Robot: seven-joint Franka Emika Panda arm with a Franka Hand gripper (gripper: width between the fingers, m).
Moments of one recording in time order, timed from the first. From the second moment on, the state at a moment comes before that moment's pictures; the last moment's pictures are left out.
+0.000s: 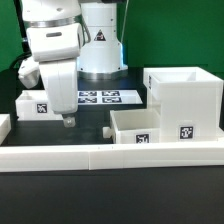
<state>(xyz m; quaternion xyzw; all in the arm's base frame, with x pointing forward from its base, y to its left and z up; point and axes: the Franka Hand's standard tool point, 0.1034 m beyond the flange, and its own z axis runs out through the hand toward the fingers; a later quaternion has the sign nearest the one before) 0.543 -0.086 0.039 -0.69 -0.73 0.00 0.06</state>
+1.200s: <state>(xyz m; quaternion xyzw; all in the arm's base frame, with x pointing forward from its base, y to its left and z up) 0.541 -0.026 0.024 -0.70 -0.71 0.00 0.09</state>
